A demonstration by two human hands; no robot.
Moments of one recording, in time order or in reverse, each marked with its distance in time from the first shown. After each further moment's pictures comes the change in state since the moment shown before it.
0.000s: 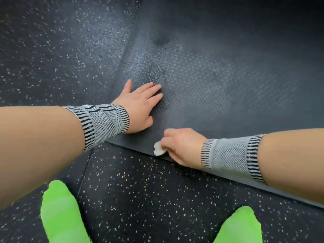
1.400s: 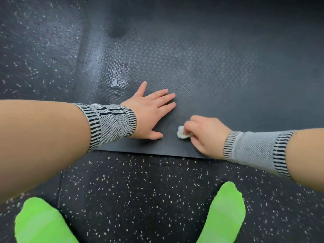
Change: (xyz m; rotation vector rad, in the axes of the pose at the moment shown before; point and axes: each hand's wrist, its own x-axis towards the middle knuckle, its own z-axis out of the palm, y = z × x) left_hand 0.028 0.074 -0.017 0.204 -0.038 0.408; right_hand -0.094 0.046 0.024 -0.011 0.177 0.393
